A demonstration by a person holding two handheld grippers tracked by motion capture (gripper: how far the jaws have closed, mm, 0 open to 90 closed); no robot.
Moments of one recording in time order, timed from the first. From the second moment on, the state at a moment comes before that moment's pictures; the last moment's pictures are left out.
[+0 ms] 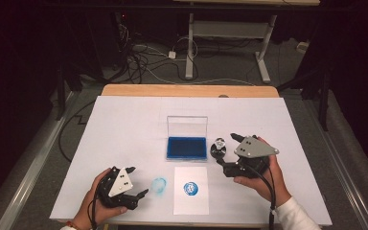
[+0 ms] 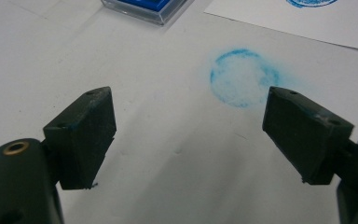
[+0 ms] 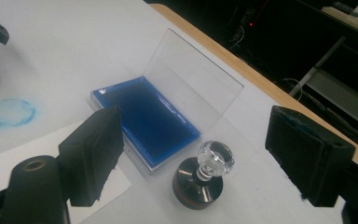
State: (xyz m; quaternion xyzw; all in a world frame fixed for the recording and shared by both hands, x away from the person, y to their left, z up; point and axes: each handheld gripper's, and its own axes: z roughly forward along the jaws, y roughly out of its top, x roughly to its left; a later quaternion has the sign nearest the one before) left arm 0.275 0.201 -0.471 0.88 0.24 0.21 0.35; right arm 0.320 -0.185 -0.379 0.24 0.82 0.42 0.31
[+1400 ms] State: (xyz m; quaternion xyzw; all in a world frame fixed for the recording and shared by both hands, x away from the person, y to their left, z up) left arm 0.275 0.200 -0.471 0.88 0.24 0.22 0.34; right arm 0.283 -0.229 -0.396 0.24 0.81 0.41 0.34
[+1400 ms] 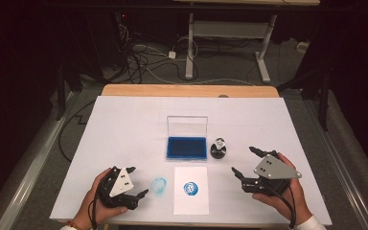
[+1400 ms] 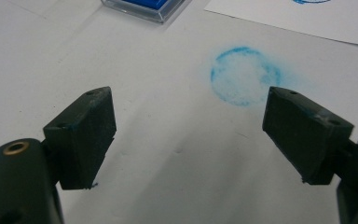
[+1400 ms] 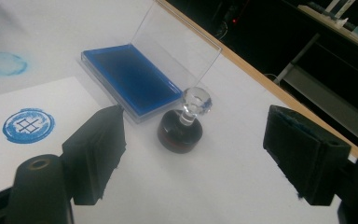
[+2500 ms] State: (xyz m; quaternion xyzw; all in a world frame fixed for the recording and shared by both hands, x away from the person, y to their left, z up) left arm 0.278 0.213 -0.462 0.86 0.25 0.24 0.37; right arm 0.265 -0.276 -0.446 0.30 0.79 0.41 0.34
